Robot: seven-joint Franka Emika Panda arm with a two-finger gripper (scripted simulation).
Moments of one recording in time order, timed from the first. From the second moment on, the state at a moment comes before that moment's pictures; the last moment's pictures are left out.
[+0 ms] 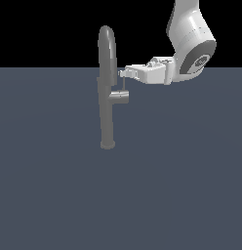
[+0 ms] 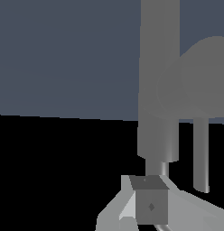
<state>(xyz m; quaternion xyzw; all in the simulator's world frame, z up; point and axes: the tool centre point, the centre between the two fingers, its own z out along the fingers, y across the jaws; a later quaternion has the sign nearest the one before) 0.049 -0.003 0.266 -0.58 0.44 0.53 0.43</state>
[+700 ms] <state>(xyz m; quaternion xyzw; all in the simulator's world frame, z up) 0.053 -0.002 0.248 -0.54 0.45 0.55 0.45</state>
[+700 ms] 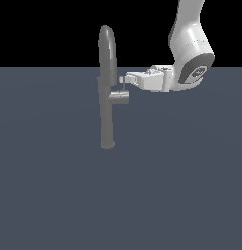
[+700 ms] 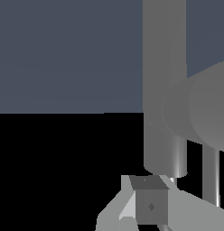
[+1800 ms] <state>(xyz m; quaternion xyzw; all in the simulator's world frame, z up) 0.007 -0.010 0.259 -0.55 0.45 0.54 0.45</state>
